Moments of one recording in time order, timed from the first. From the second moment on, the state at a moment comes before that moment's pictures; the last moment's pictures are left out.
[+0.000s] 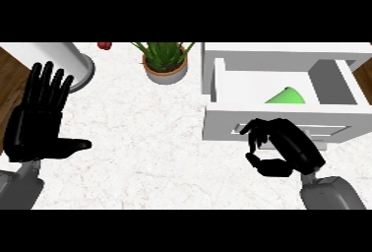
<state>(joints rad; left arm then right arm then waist) -0.21 0.56 -0.22 -1.52 0.85 0.15 -0.35 -0.17 -0.29 0.22 -1.56 0.67 0.18 -0.18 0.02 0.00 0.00</state>
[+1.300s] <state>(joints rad) -0.11 0.54 -0.03 -1.43 0.81 -0.13 -0.34 -0.84 -0.25 0.00 -0.41 0.79 0.04 -0.57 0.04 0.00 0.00</state>
